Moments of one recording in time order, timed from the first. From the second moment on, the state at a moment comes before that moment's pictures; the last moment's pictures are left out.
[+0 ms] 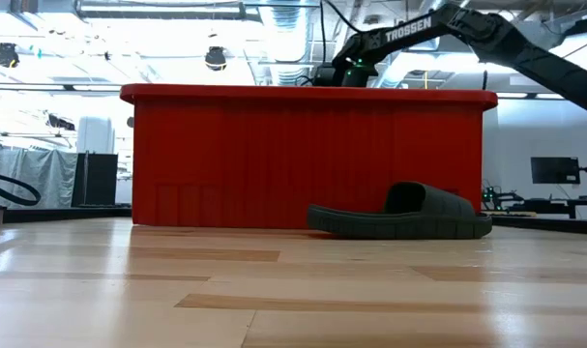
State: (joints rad) left arm -0.62 0.79 1.44 -0.51 -0.93 0.00; right arm -0.72 2.31 2.35 -1.27 -0.04 -0.69
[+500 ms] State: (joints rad) left arm -0.62 0.79 1.44 -0.51 -0.93 0.00; right arm -0.72 2.31 2.35 -1.22 0.00 -0.71
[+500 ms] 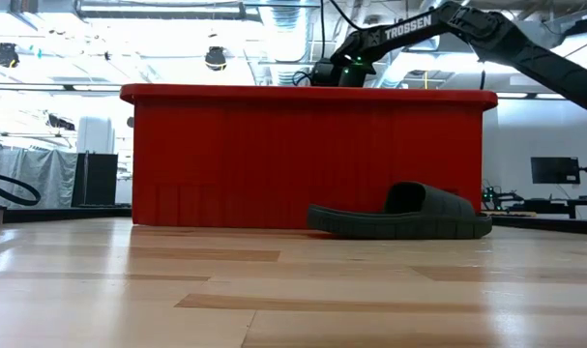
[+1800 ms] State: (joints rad) left arm -0.62 0.79 1.44 -0.57 -0.92 0.00; right arm -0.38 1.66 2.36 -1.44 0.26 -0.14
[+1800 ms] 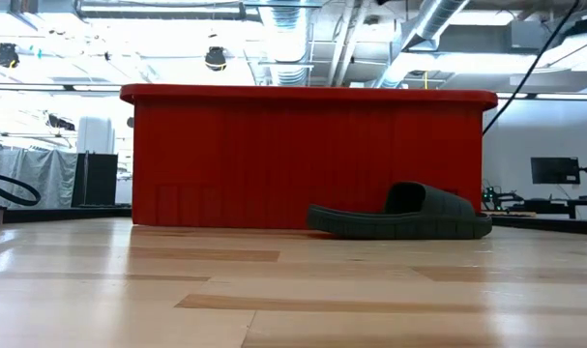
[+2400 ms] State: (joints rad) left arm -0.62 0.79 1.44 -0.59 -0.85 0.00; right arm 0.02 1.56 2.07 -1.57 0.30 0.50
